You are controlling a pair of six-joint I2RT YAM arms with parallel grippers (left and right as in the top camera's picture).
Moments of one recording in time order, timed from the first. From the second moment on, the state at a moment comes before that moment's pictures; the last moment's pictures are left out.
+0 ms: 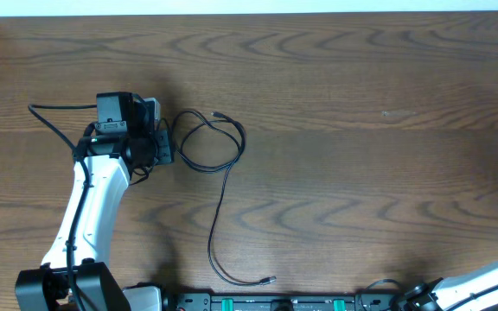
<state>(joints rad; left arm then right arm) 0.09 1.45 0.99 -0.68 0.21 -0.04 -0.97 2.16 1.55 -0.72 -0.18 0.26</state>
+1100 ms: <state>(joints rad) -0.15 1.27 0.97 0.06 0.85 -0.52 -0.01 1.83 1.48 -0.73 -0.61 -0.34</state>
